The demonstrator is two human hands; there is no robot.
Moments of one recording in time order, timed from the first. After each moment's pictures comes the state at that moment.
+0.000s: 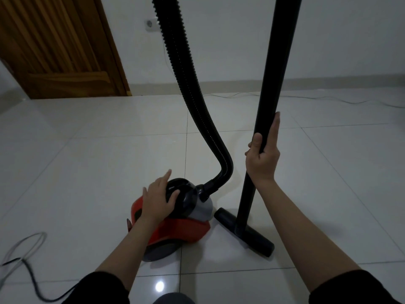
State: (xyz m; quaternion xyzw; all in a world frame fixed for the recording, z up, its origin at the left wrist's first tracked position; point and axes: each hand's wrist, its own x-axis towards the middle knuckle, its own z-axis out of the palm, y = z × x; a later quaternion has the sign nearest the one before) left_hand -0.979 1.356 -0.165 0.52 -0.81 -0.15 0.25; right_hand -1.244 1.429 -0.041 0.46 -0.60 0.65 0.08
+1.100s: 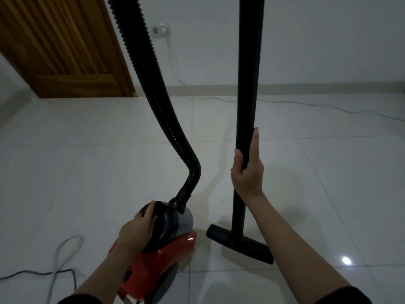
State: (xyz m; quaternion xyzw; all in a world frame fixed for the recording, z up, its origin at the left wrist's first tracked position) left_hand -0.893 1.385 0.006 0.58 -0.81 -0.10 0.05; right_hand -1.206 1.405 0.124 0.55 -0.57 0.61 0.05
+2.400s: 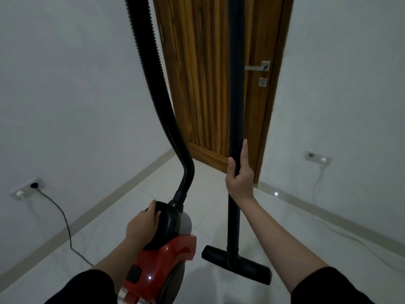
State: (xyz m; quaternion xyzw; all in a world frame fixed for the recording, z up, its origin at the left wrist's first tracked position) left_hand -0.616 0.893 0.451 0.83 -0.54 -0.07 0.08; right_hand -0.861 0.758 0.515 0.68 -0.36 0.60 -0.20
